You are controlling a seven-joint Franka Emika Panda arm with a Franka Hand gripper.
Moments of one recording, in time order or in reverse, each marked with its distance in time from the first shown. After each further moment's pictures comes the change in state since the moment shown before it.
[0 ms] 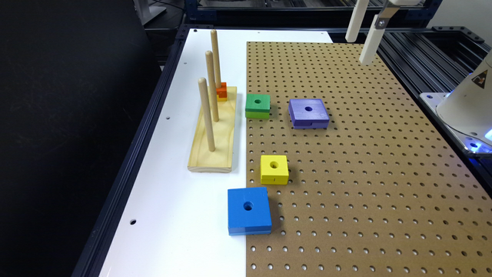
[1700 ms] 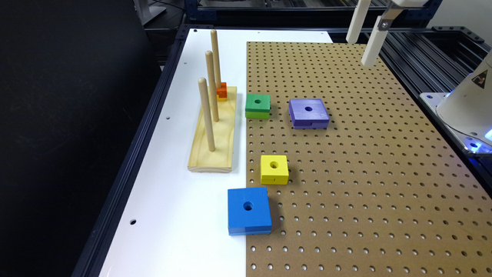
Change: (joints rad) arm 0.018 -0.003 0.020 0.004 0.010 0.002 0.008
